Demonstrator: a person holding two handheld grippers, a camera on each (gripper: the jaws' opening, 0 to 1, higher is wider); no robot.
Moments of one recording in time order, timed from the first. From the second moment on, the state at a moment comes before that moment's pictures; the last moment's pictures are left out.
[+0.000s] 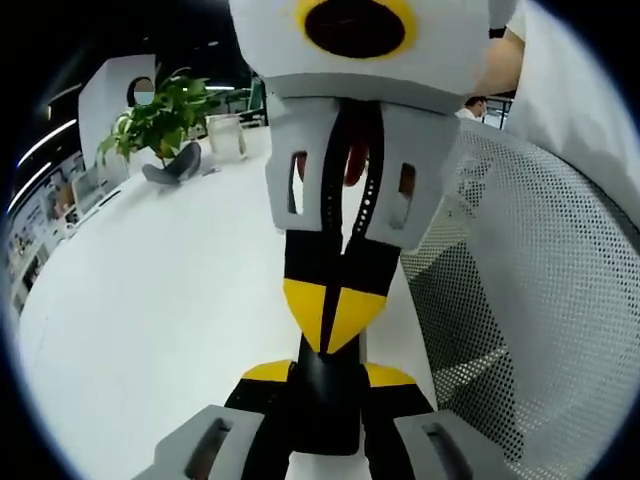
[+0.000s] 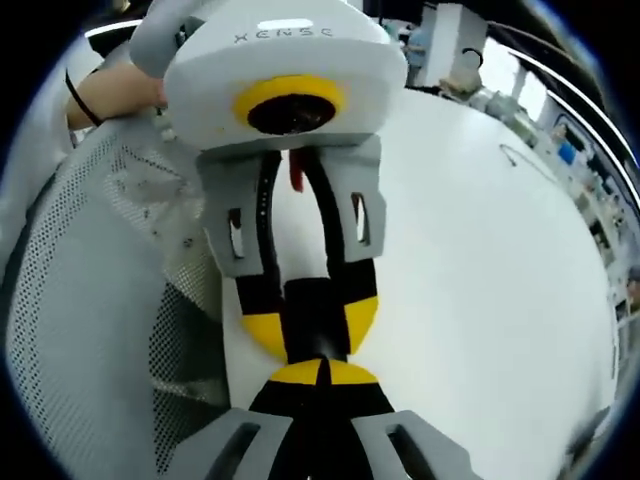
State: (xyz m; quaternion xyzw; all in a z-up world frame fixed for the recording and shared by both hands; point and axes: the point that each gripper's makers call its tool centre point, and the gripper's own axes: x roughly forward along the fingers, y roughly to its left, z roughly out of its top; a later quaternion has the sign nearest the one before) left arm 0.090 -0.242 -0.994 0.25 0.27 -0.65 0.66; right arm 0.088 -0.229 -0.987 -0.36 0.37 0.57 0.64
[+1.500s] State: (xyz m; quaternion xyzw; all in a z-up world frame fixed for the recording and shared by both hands) left arm 0.090 -0.247 -0.994 0.31 0.35 -0.60 0.65; right arm 0.090 -0.231 -0.982 -0.29 0.29 0.59 0.70
